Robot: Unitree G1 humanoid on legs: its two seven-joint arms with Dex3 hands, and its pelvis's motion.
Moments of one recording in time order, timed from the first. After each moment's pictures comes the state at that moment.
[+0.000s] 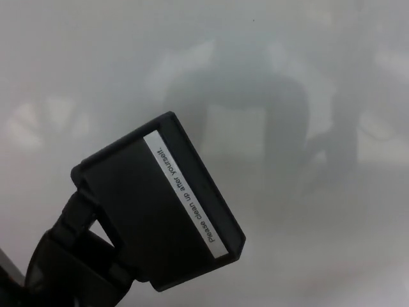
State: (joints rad) left_arm 0.12 -0.09 0.49 -0.31 -1.07 0.95 -1.07; right_arm -0.05 -0.28 0.22 1.28 -0.37 -0.69 -0.24
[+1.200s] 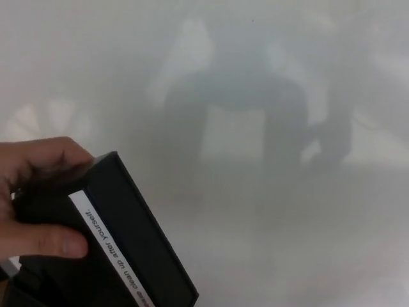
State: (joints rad) left_arm 0.32 -0.01 0.38 -0.33 -1.34 0.84 -1.12; right_arm 0.05 -0.29 0.29 1.28 -0.42 -0.69 -0.32
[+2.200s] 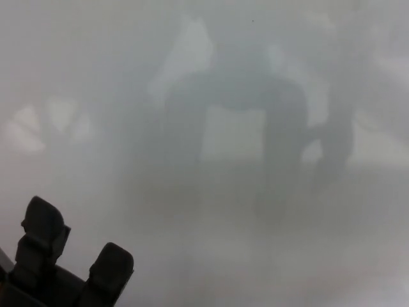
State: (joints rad) left_arm 0.32 0.09 0.32 -0.32 -1.35 0.75 -1.14; right_arm 0.03 -0.29 0.28 1.28 -0.43 -0.70 -0.33
